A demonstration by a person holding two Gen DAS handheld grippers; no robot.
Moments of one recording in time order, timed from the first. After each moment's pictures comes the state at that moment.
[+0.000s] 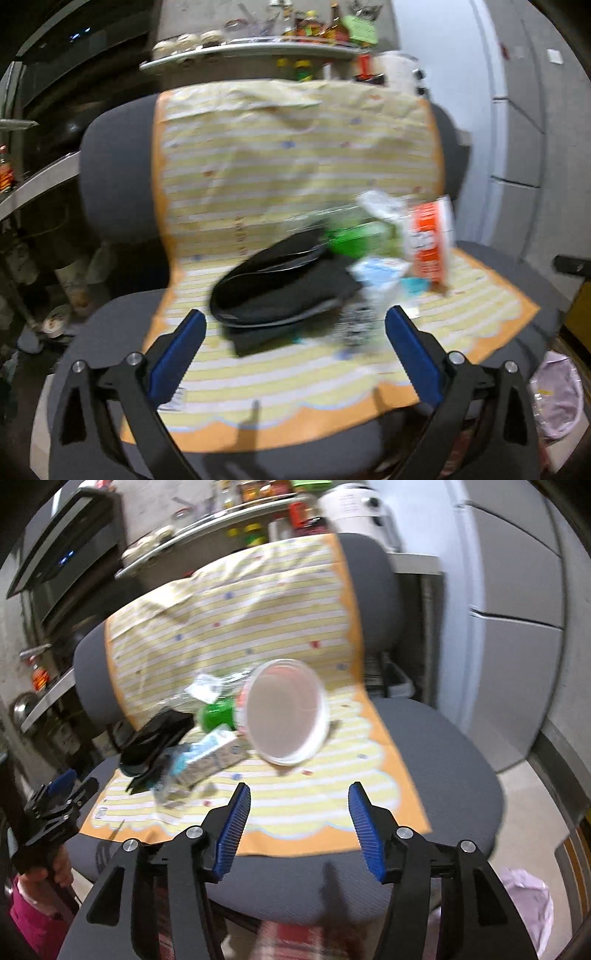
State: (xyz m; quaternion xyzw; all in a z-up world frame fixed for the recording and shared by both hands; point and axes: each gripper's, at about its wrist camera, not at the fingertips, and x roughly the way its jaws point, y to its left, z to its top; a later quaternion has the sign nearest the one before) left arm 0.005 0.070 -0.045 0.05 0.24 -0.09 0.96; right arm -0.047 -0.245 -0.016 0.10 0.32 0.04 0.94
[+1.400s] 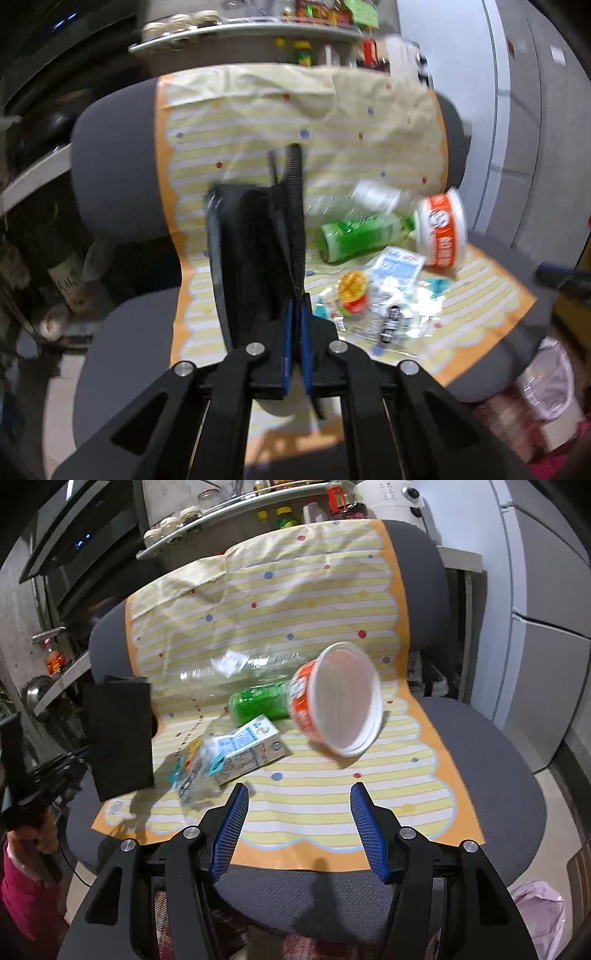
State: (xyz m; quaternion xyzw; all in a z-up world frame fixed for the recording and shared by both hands) left arm -0.001 0.106 -0.017 0.04 0.28 -0.13 0.95; right arm -0.024 -0.211 -0.025 0.09 0.34 0.09 0.93
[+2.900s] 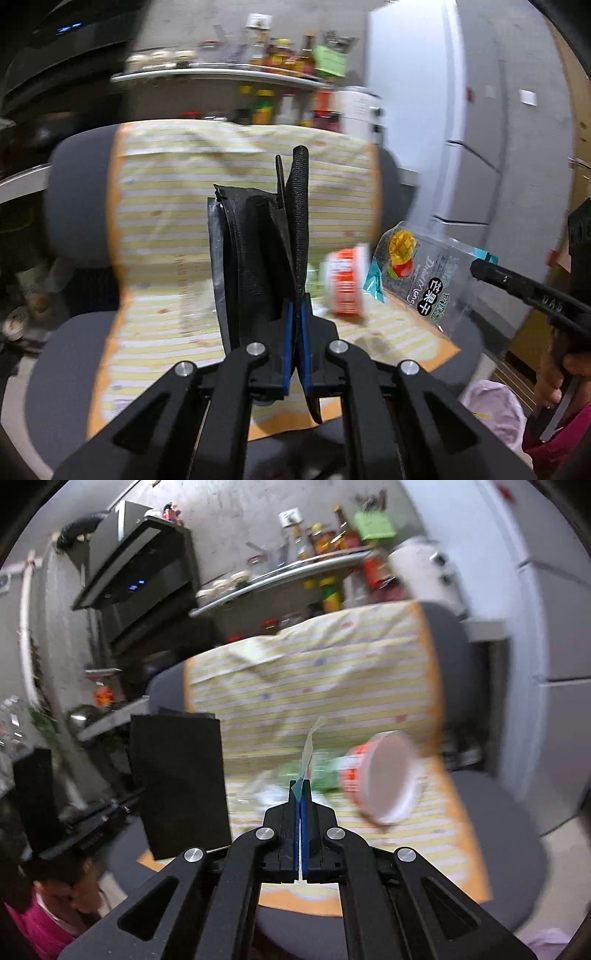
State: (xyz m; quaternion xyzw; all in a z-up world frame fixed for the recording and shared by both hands) left arm -0.049 0.020 0.019 -0.01 0.21 -0.21 0.96; right arm -0.078 -0.232 0.042 0.09 0.21 0.11 0.97
